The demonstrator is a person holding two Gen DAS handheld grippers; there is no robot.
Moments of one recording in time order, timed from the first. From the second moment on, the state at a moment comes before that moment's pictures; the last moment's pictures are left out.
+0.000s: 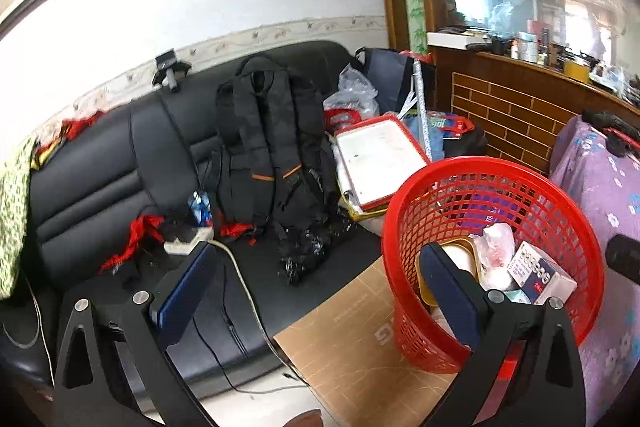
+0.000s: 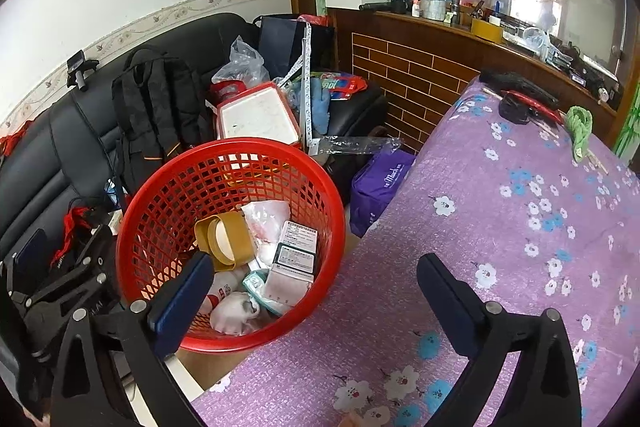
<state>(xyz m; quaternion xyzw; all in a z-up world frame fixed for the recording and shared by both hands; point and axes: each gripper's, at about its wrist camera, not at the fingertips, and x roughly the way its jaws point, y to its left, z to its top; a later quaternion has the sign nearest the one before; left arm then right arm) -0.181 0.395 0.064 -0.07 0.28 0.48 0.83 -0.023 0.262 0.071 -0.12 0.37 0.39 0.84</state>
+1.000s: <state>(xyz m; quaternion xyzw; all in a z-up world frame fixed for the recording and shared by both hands) -0.223 0.320 0.083 -0.10 0.22 0.43 0.87 -0.066 0.158 0.090 -0.11 0.33 0.38 0.86</state>
